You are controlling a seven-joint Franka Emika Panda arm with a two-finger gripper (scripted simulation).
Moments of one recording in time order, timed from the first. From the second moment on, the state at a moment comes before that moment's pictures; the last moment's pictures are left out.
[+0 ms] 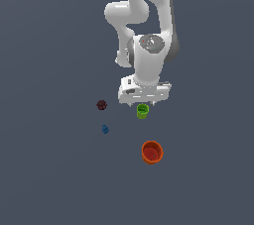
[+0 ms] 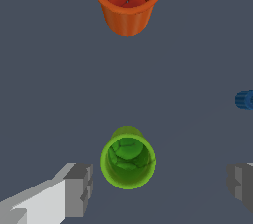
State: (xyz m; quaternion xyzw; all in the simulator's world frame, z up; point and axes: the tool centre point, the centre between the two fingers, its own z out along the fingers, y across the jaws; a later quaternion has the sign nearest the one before) arm -0.030 0.065 0.144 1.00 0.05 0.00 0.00
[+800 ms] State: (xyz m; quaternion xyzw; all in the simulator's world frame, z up) arm -0.058 0.080 0.093 1.00 0.06 0.00 0.00
